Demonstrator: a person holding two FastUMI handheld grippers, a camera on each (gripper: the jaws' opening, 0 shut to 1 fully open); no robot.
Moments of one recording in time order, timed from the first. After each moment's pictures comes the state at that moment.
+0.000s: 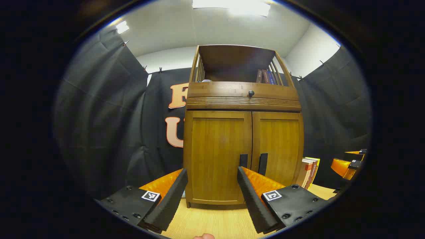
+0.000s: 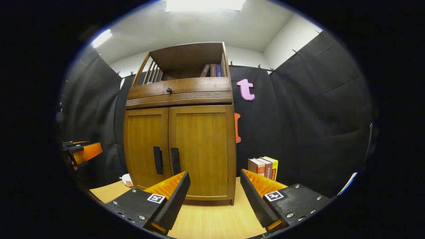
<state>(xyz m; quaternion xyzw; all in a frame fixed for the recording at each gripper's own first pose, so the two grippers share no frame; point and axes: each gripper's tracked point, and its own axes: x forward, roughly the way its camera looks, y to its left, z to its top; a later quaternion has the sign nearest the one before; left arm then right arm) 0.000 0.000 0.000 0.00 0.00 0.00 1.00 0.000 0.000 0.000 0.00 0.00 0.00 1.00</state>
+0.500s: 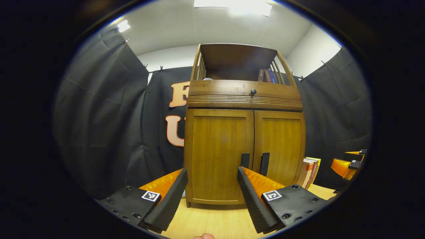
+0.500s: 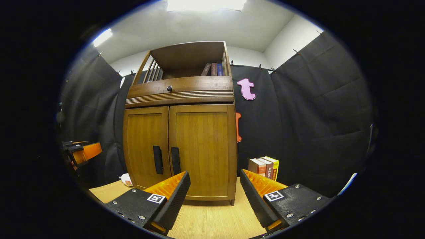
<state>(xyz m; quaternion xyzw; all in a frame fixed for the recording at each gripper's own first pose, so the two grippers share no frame) 0.003 -0.005 -0.005 0.00 0.00 0.00 1.00 0.006 0.004 -0.002 0.00 0.00 0.00 1.00</state>
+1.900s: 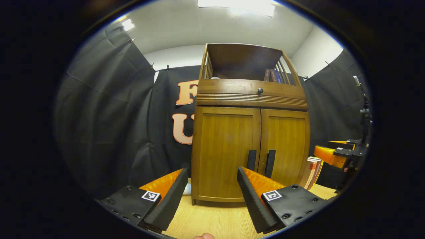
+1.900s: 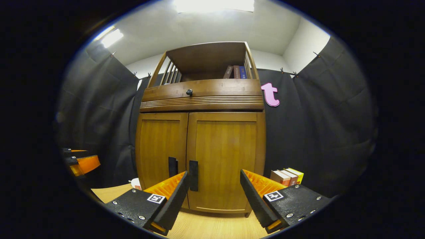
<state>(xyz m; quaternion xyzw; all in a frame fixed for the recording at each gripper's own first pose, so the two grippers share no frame) -0.015 0.015 -0.017 -0.01 0.01 0.03 1.00 0.088 0.073 0.020 -0.02 -0.02 0.10 0.99</state>
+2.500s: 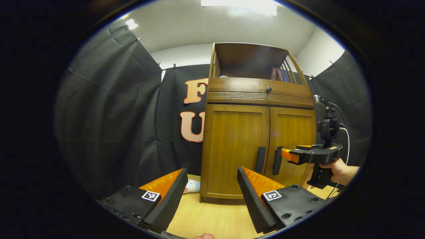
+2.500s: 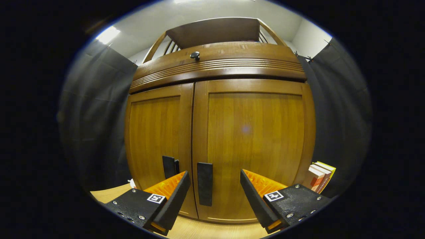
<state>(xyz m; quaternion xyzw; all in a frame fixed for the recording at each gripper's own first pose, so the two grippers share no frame) -0.026 0.044 -0.025 -0.01 0.02 0.05 1.00 0.225 0.135 -0.043 -0.01 0.05 0.13 0.99</state>
